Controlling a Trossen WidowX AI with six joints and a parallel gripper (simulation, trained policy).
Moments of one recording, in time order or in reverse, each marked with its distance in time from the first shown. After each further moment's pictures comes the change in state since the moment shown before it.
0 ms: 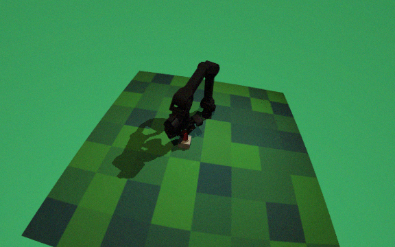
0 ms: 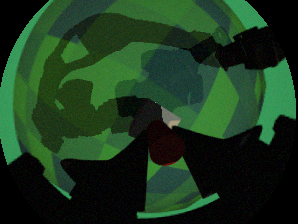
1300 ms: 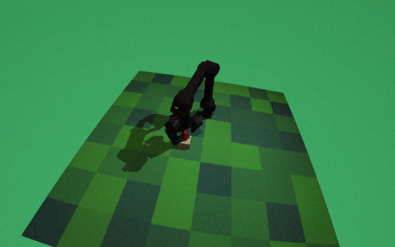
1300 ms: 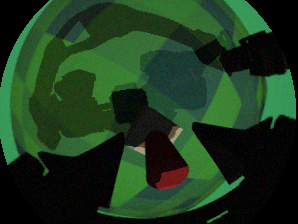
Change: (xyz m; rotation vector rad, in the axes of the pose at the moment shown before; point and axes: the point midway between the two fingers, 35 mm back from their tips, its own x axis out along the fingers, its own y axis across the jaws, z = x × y) arm 0.010 -0.003 0.007 -0.031 -0.012 0.019
